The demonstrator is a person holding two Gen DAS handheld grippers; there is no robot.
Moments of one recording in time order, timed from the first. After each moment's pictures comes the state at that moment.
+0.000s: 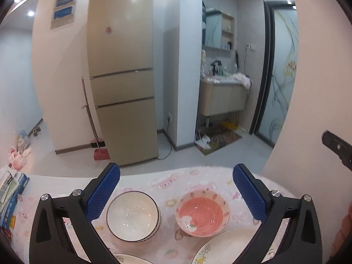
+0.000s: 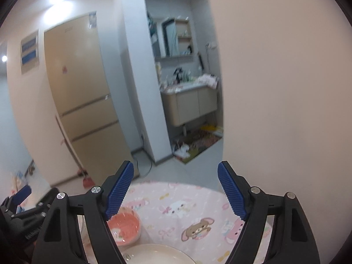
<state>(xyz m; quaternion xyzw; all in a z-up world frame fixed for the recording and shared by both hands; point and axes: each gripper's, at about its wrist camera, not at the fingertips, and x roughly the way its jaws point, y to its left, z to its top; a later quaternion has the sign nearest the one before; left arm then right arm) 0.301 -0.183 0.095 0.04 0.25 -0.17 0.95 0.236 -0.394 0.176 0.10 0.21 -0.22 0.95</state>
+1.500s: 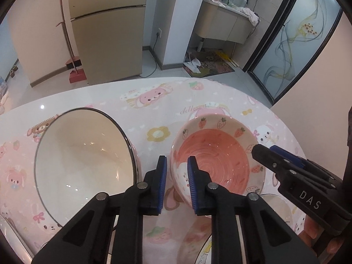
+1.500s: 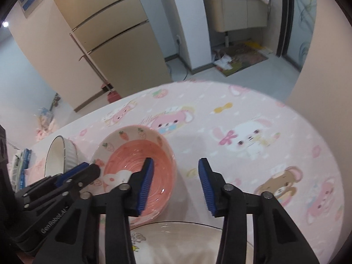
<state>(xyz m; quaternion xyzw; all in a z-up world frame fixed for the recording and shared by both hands) 0.377 -0.190 -0.034 0.00 0.52 -0.20 0.83 0.382 -0.382 -0.010 0.15 0.48 -0.06 0.86</state>
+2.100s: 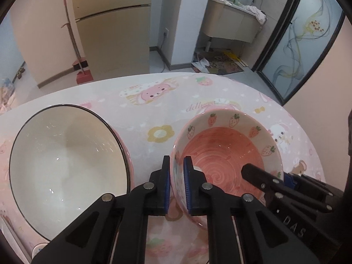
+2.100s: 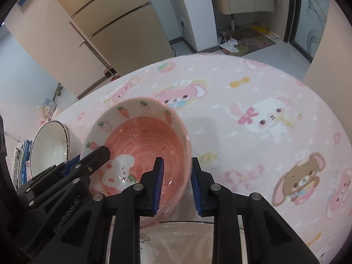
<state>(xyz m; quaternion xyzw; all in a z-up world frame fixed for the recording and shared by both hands) 0.379 -0.202 -0.052 0.02 0.51 -0.16 0.85 0.396 -0.364 -0.047 0.16 0.52 -0.04 0.83</state>
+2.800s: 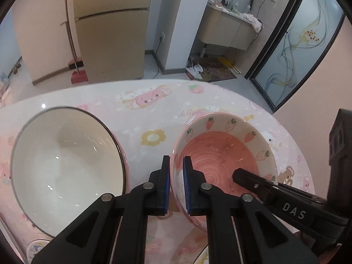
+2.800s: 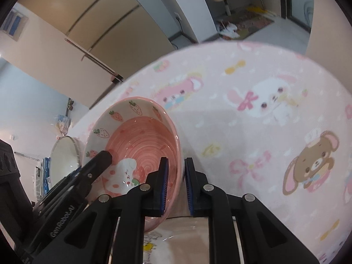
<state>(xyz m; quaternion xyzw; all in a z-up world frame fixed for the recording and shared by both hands) 0.375 -0.196 -0.037 -0.01 0.49 -0.18 0.85 0.387 -0.386 -0.046 0.26 0.51 -0.03 0.82</state>
